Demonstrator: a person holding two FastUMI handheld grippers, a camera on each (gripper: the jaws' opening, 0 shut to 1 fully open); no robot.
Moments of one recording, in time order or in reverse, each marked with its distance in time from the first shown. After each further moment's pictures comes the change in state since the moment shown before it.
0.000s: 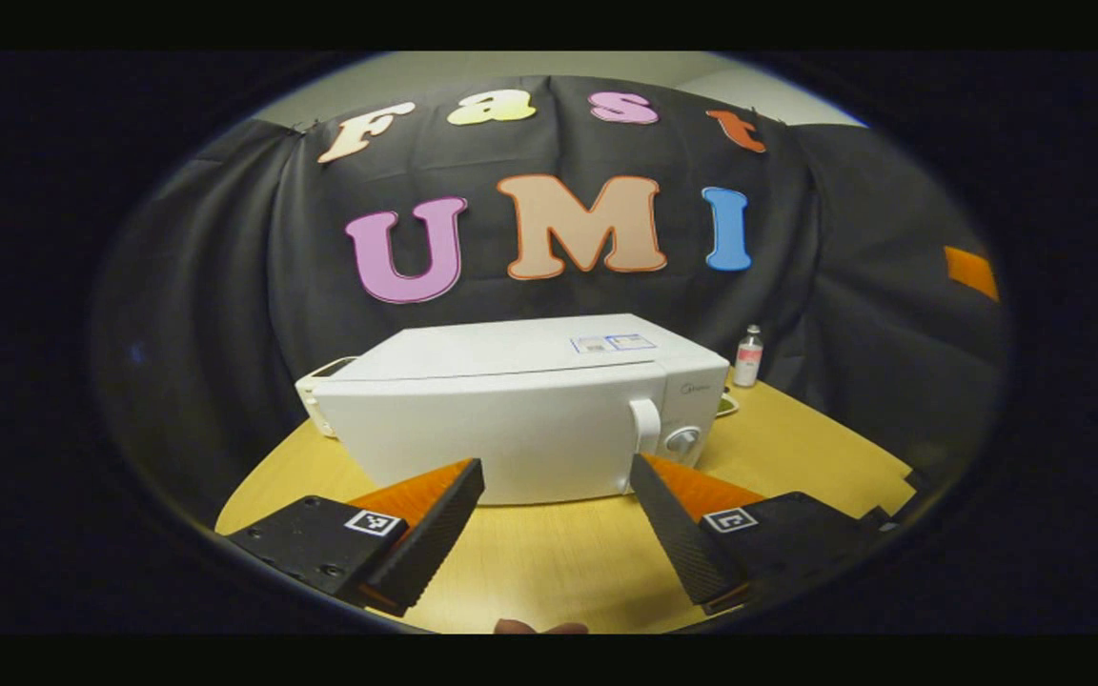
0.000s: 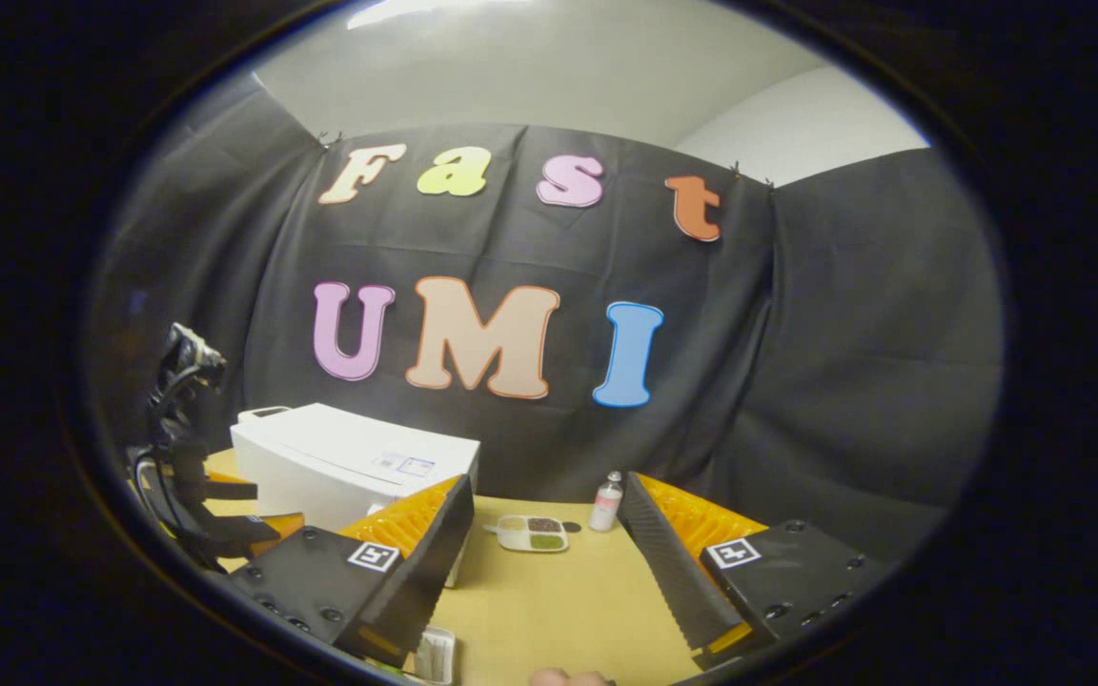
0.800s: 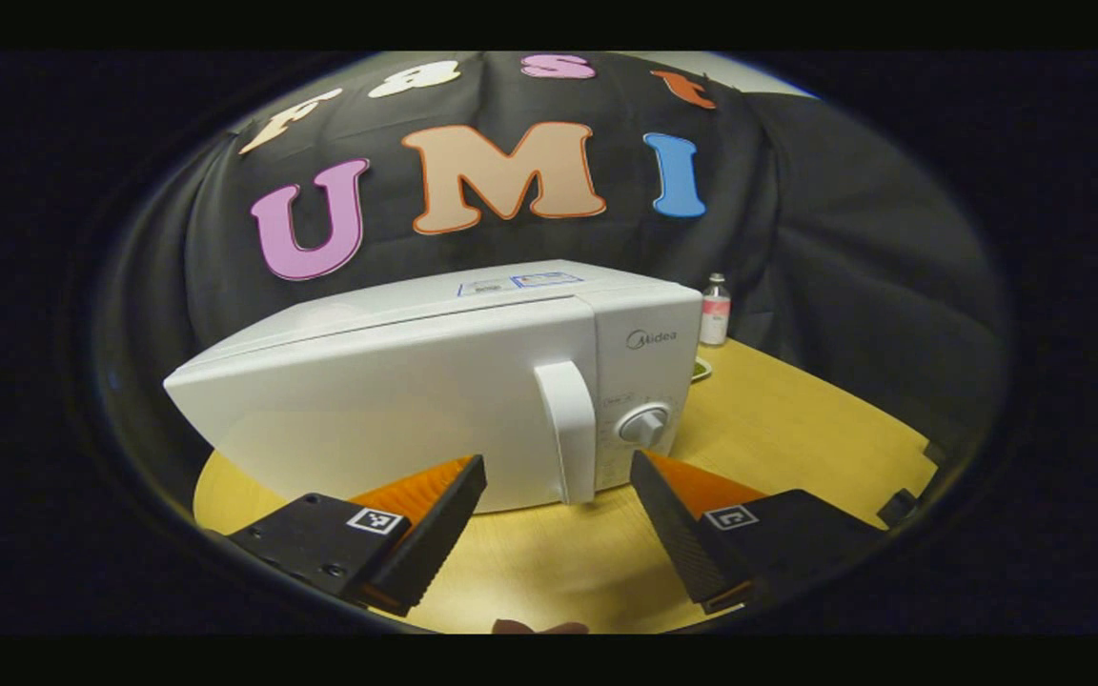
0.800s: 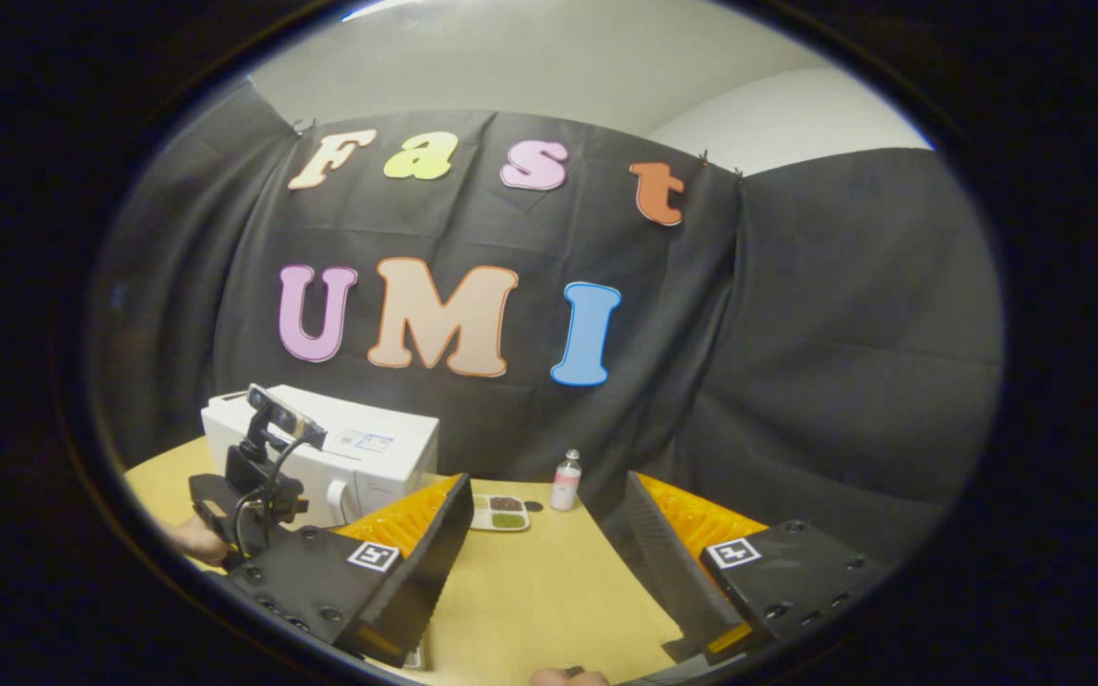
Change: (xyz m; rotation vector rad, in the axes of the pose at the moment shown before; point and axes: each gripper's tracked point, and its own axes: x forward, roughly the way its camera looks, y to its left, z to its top) left arm 0.092 -0.062 -0.044 0.085 0.098 -0.130; right arm -0.020 -0.042 -0.017 -0.017 0.057 -0.095
